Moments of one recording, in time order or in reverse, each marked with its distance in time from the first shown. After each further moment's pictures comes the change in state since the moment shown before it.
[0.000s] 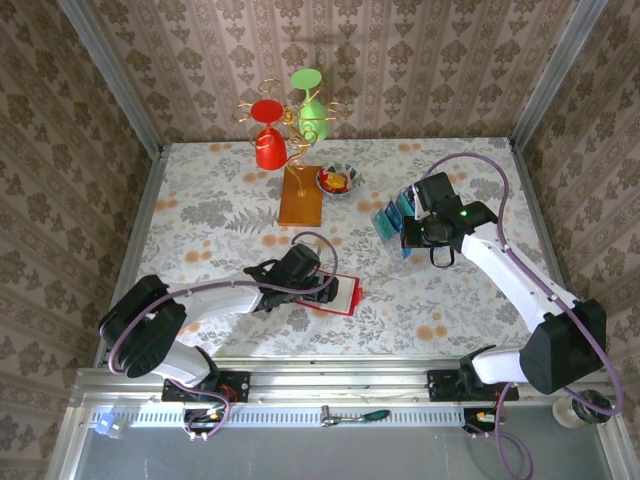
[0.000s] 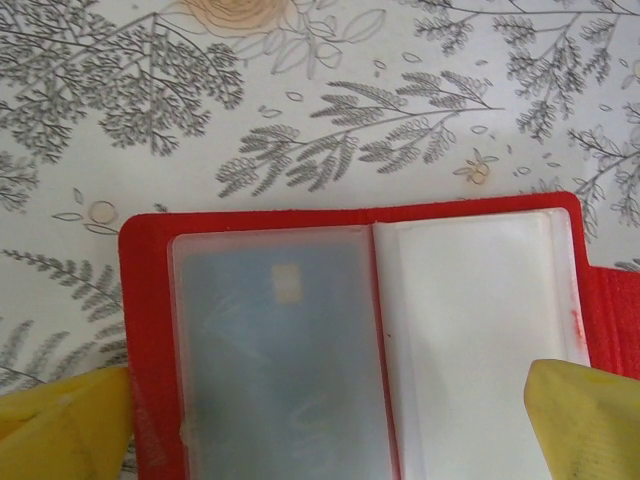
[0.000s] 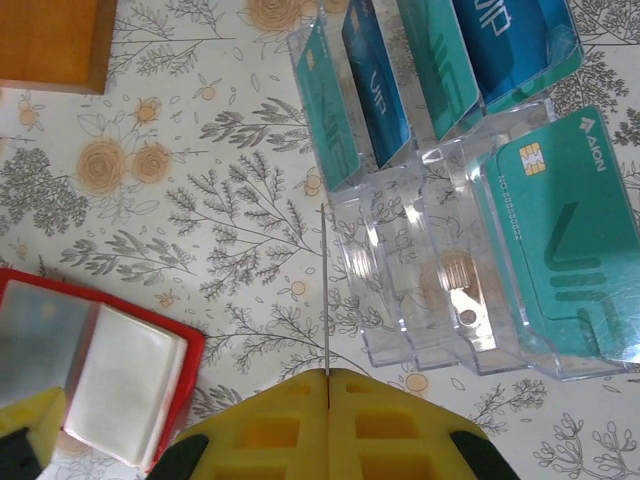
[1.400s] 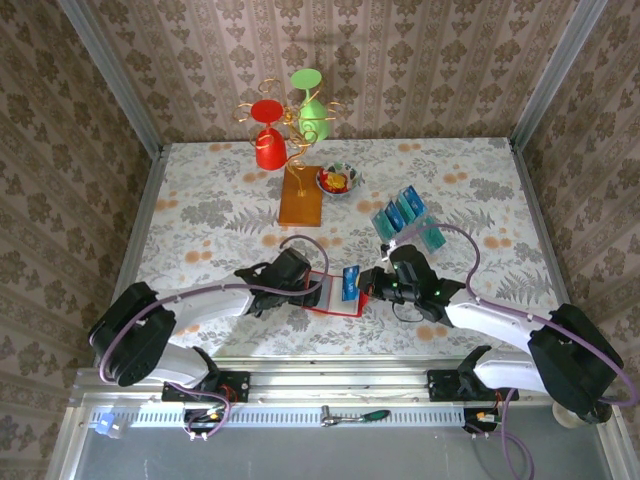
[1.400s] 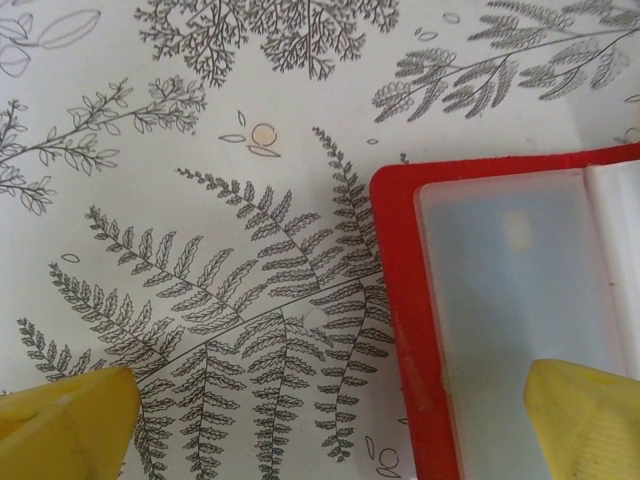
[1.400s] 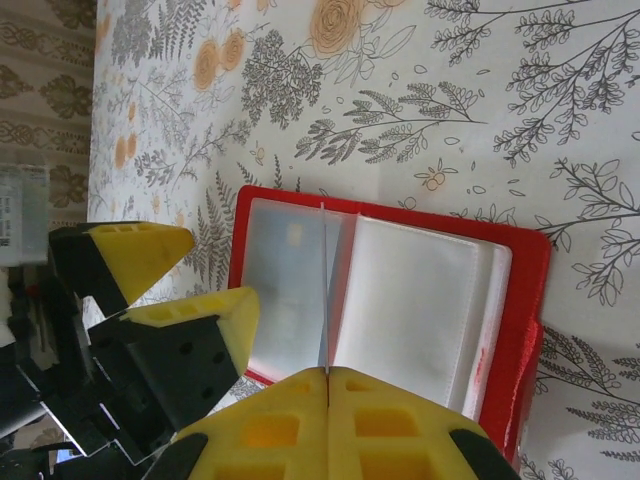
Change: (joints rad) left arm 0.045 -0.060 -0.051 -0.124 -0.092 0.059; right arm 0.325 -0.124 -0.691 0.957 -0.205 0.609
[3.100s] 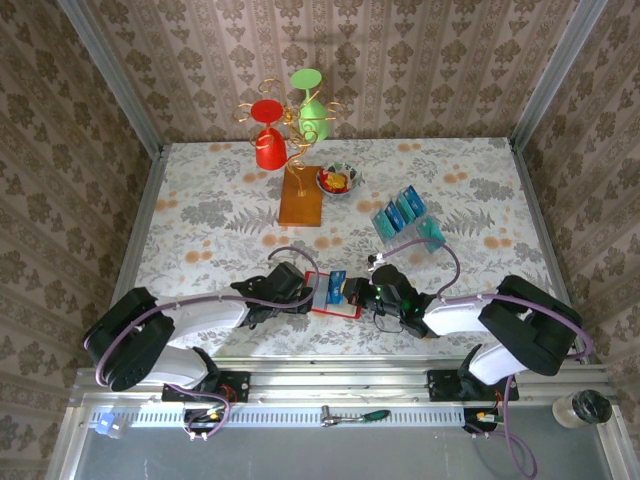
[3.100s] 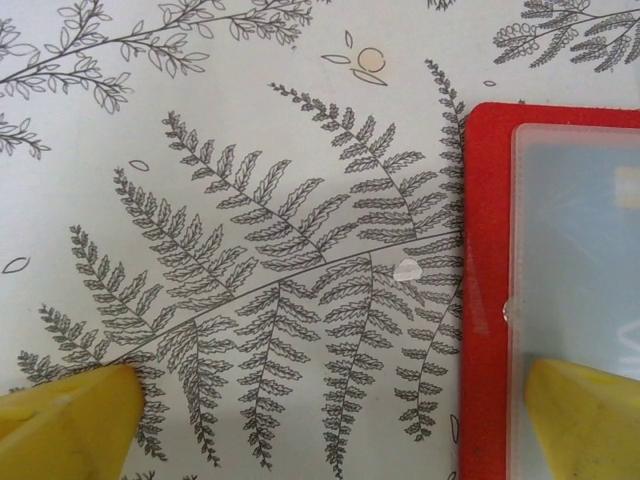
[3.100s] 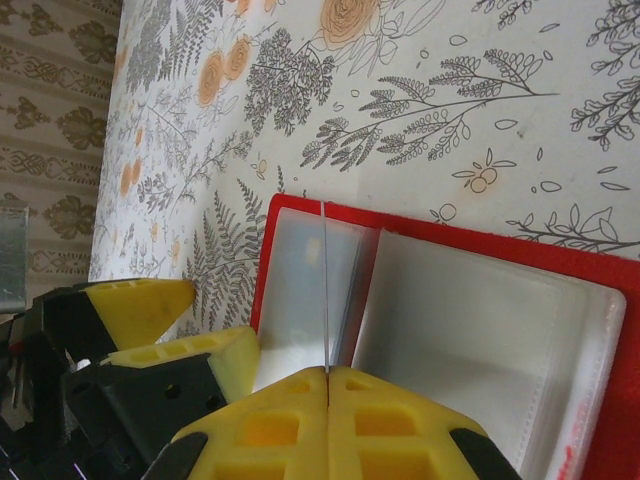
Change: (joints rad) left arm -0.023 -0.043 -0.132 0.085 -0.090 -0.137; right arm 0.153 0.263 -0.089 0.460 0.194 0.117
